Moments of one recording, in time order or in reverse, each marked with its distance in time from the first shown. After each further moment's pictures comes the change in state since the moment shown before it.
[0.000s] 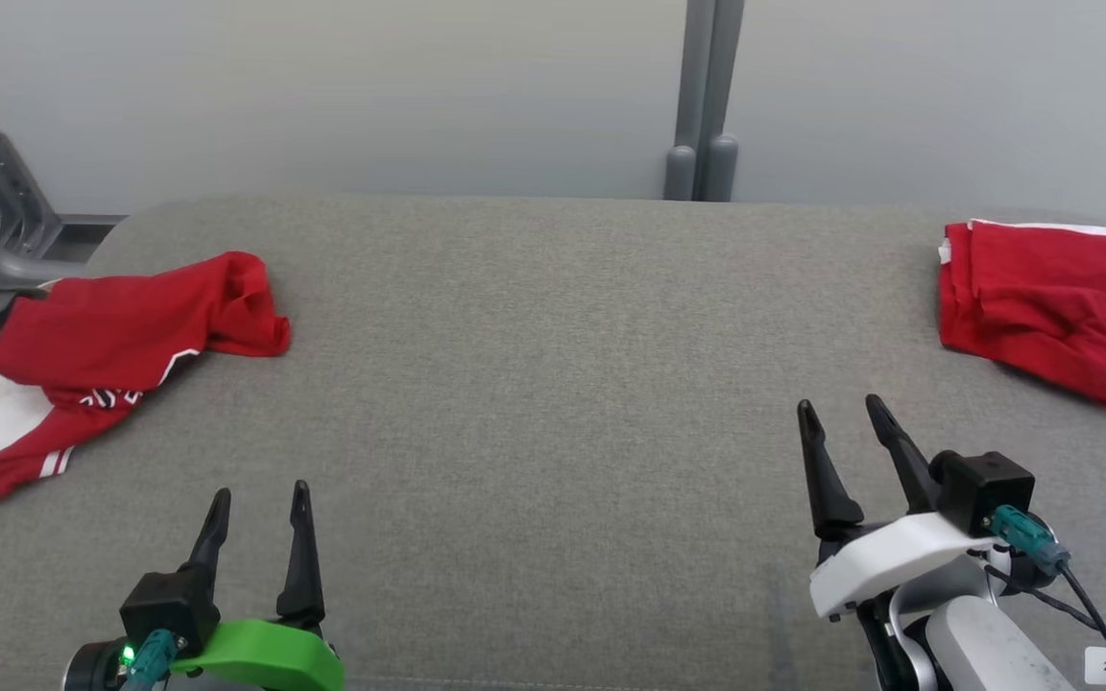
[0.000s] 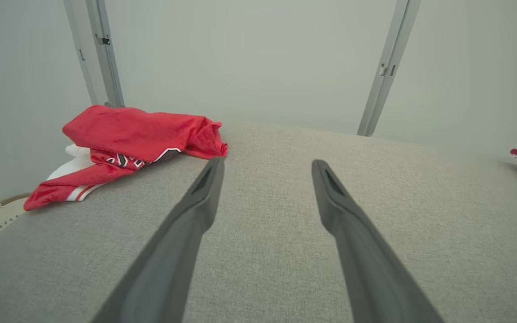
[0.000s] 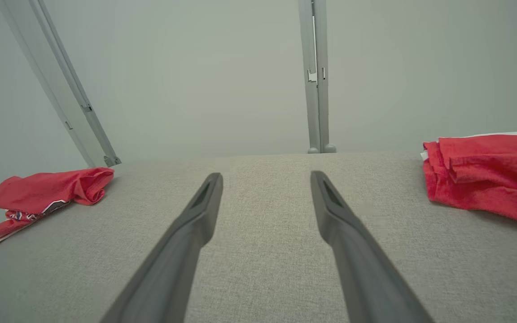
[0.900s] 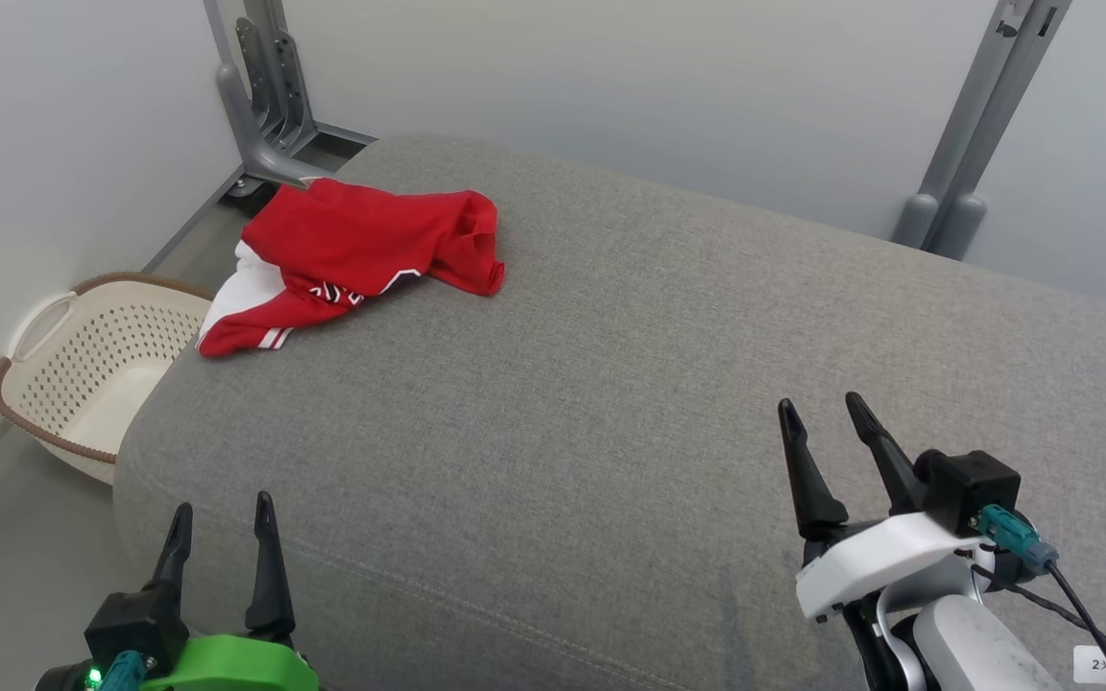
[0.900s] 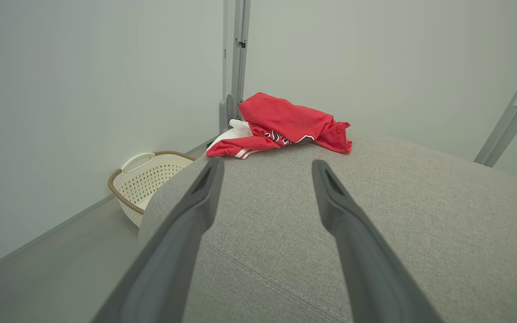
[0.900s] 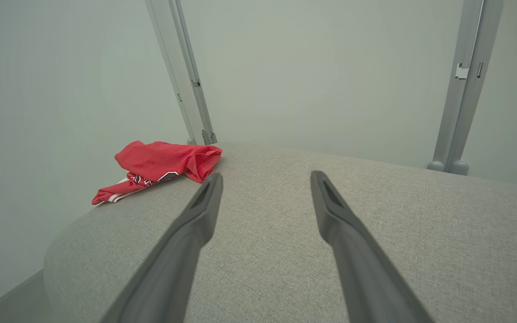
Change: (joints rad) left arm 0.047 0.000 0.068 -0.044 0.020 0.000 0.000; right arm -0.003 0.025 0.014 -0.006 -0.007 0.016 0.000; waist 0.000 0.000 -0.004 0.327
